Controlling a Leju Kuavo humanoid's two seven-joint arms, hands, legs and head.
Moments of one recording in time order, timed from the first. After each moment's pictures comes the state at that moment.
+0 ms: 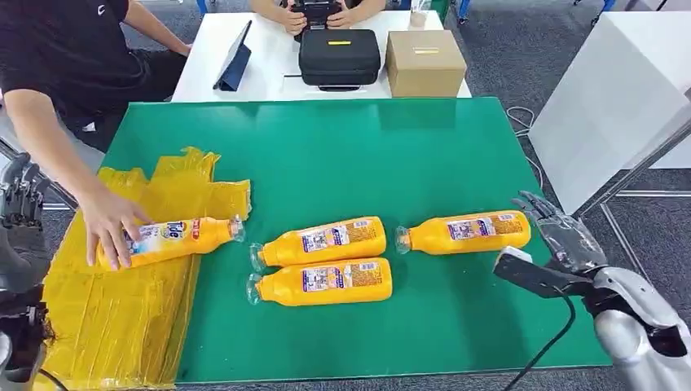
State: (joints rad) left arm -0.17 0.29 0.00 -1.62 0.13 0.04 -0.38; right arm 0.09 -0.59 -0.10 -1.75 0.63 0.22 -0.06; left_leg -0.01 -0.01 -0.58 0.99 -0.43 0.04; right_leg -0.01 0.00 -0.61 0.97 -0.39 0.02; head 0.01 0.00
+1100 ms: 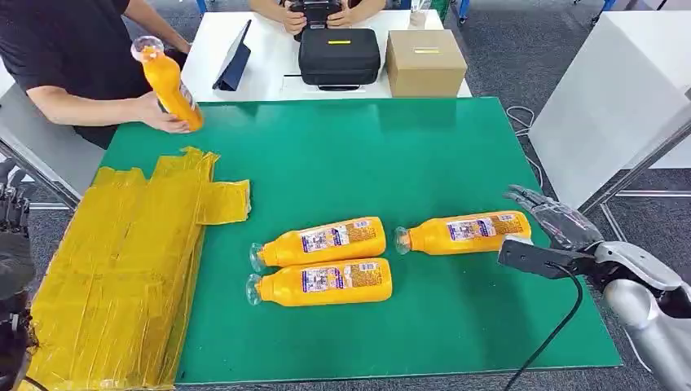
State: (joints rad) left arm -0.14 0.35 0.02 -1.63 0.19 0.05 -0.38; right arm -0.07 -0.73 0.09 -1.63 0.53 0.28 -0.08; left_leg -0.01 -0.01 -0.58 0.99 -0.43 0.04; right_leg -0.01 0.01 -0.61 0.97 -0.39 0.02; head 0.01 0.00
